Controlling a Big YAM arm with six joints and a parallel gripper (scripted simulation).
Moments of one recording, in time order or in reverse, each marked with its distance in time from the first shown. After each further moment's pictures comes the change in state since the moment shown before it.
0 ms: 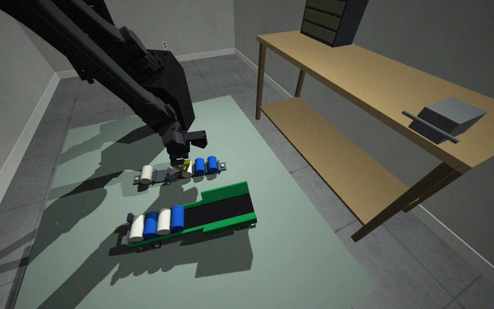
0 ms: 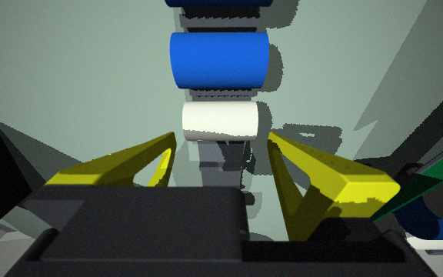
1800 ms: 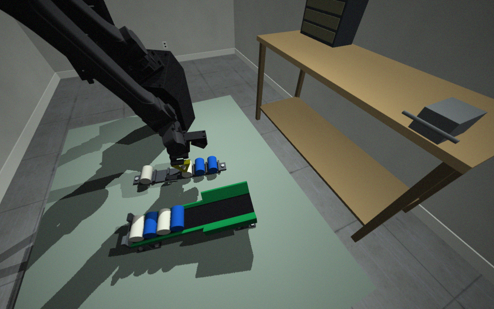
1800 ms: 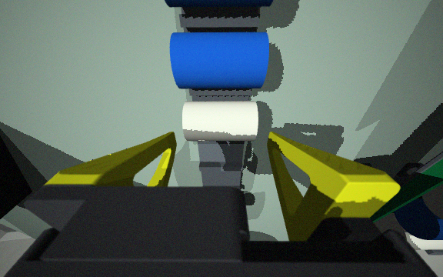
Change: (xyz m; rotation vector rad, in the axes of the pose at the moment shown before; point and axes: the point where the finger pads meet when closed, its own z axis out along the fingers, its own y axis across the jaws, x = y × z) arm 0.000 0.000 0.000 0.000 0.000 0.000
